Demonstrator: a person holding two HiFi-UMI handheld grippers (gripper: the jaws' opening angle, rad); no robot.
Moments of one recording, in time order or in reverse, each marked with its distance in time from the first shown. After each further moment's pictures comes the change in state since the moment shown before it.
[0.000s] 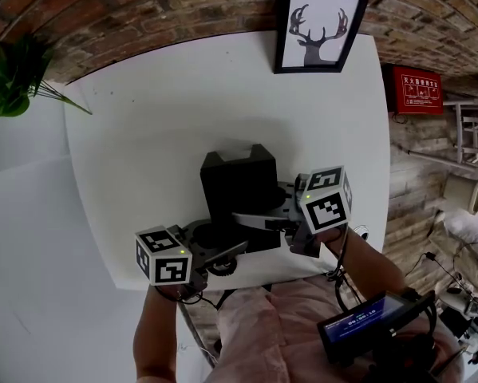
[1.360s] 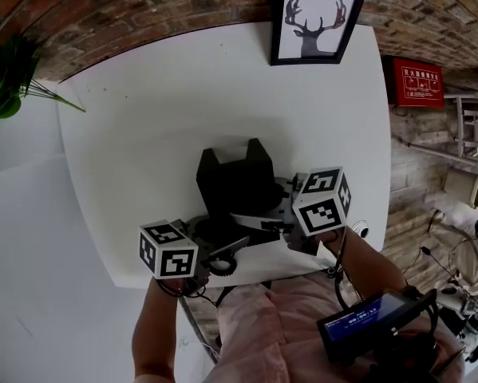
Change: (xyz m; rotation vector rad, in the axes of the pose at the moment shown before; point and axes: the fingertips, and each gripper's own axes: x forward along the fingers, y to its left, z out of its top) left arm 0.014 0.016 -0.014 -0.043 0.071 0.052; right arm -0.001 -0.015 -0.014 -0.066 0.034 -0.083
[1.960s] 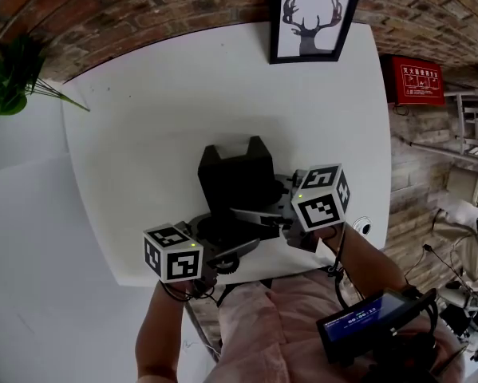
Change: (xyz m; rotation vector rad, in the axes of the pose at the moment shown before) left arm 0.001 -0.011 0.003 -0.017 -0.064 0.030; right arm 0.001 0.001 0.000 0.003 -0.017 -0.009
